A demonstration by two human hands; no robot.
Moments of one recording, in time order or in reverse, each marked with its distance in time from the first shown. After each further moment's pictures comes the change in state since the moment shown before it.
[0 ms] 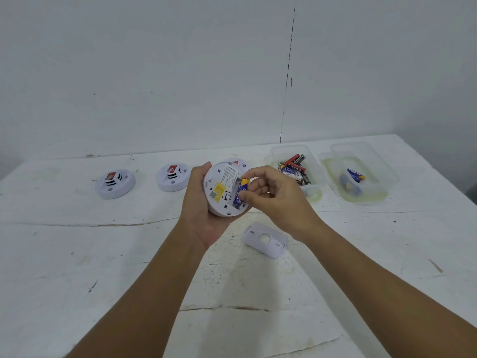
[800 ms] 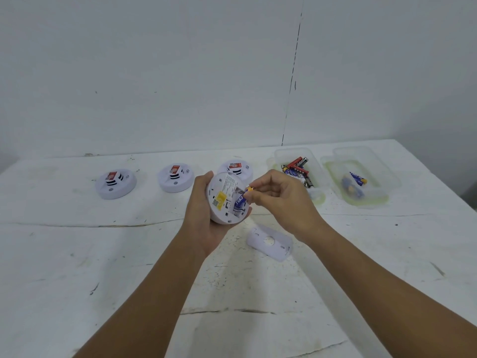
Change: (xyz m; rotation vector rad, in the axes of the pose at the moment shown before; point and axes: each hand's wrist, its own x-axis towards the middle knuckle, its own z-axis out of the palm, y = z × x) left_hand -0.001 -0.002 -0.017 0.026 0.128 0.005; right_hand 0.004 0.003 0.005 -0.042 0.068 0.054
